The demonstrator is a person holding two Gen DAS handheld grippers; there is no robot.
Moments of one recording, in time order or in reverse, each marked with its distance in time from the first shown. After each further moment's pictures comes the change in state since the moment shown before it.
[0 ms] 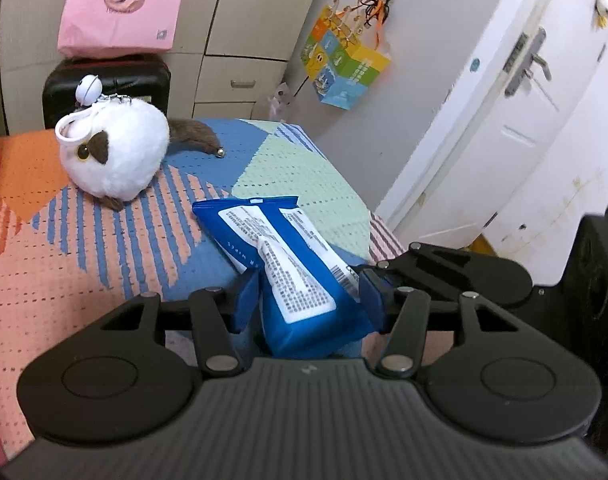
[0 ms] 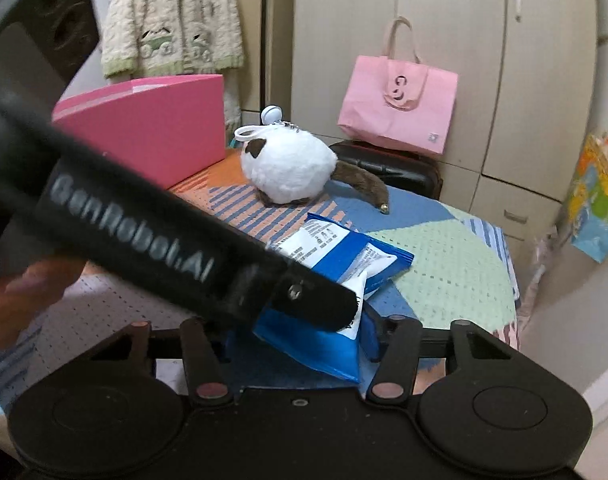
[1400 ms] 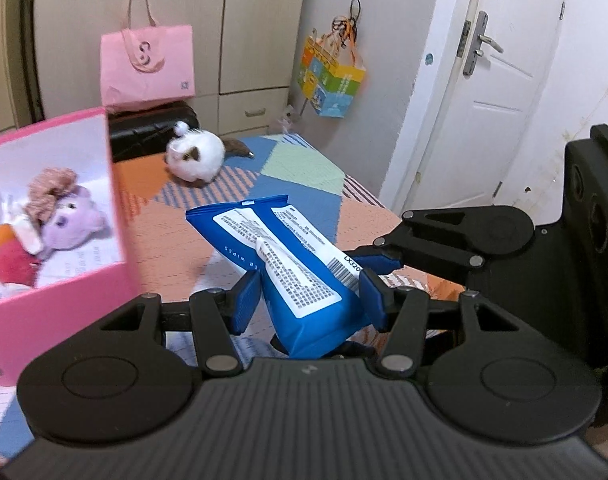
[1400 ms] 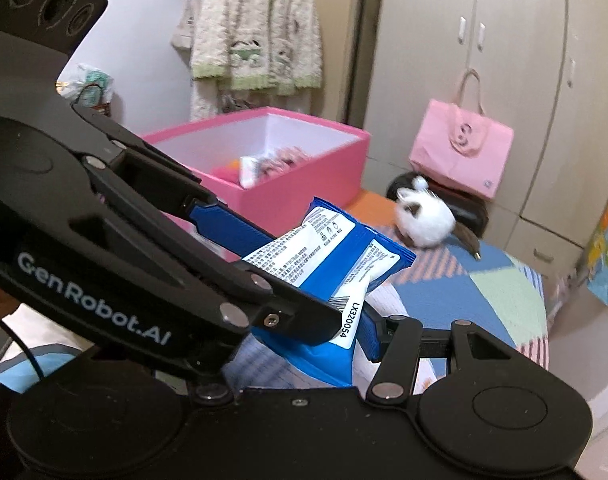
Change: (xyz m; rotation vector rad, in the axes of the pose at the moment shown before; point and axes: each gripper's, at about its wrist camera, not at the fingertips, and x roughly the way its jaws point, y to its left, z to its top) left arm -0.196 -0.036 -0.071 0.160 -0.054 0.105; right arm -0.114 0.147 0.022 -0.148 -0.015 0.079
